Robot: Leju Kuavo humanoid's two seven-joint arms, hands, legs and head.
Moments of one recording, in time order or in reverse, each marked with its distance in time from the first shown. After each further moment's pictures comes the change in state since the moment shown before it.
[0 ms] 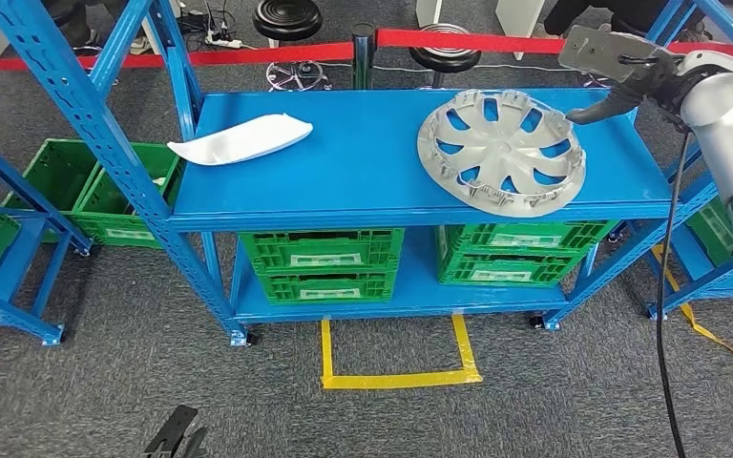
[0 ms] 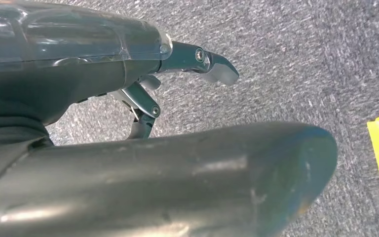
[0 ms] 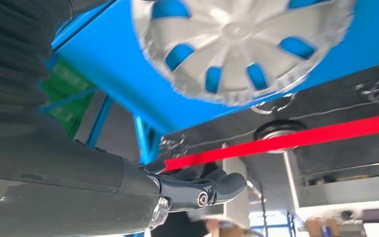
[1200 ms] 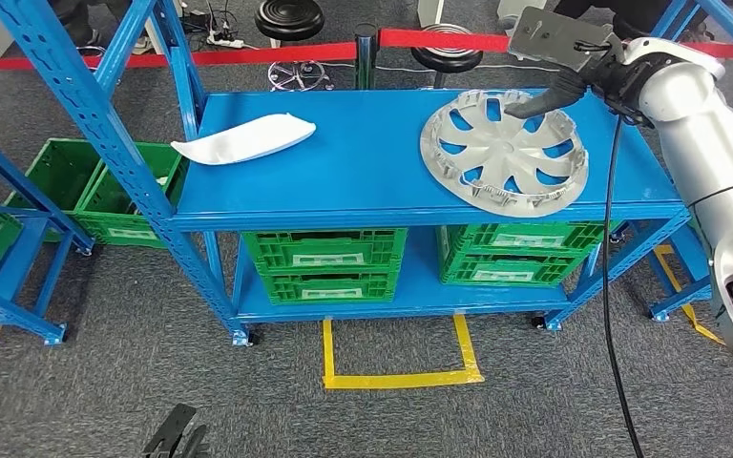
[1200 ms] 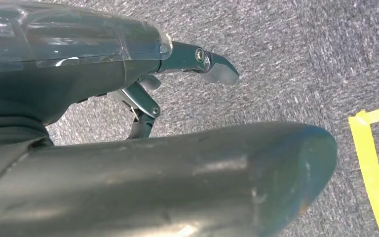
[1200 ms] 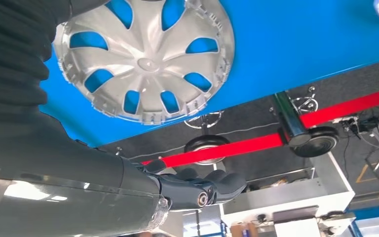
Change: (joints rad) left arm 0.006 -0.005 0.043 0.003 -0.038 -0.025 -0.047; right arm 0.043 0.050 -0.003 -0.245 -0.187 0.056 0.085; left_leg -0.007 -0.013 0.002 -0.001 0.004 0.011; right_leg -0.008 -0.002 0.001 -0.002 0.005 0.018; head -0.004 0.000
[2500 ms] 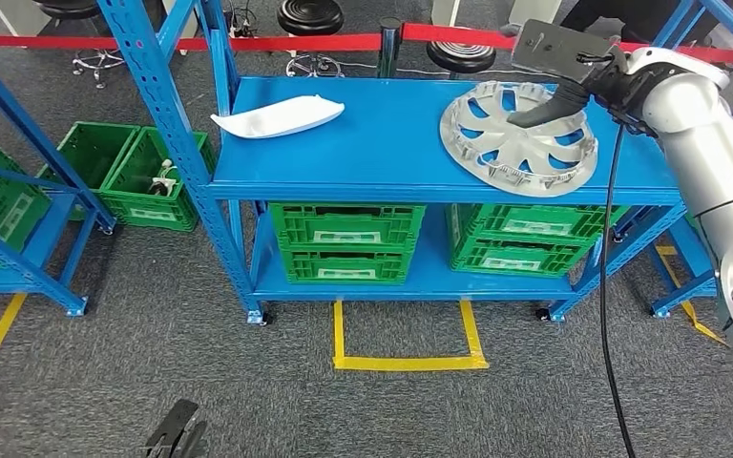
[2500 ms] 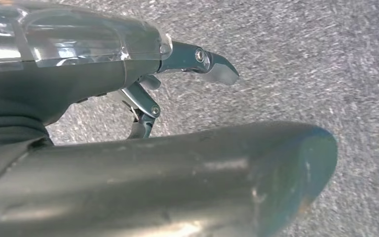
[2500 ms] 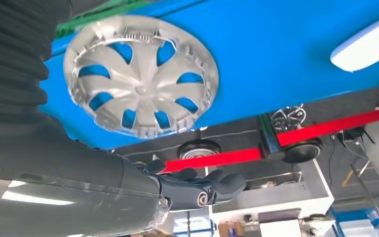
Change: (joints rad) left arm -0.005 -0.001 0.027 0.003 -0.036 0.012 0.025; right arm 0.021 0.000 0.001 -0.032 0.006 0.003 0.001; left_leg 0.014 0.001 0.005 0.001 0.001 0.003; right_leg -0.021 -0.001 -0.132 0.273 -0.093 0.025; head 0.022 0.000
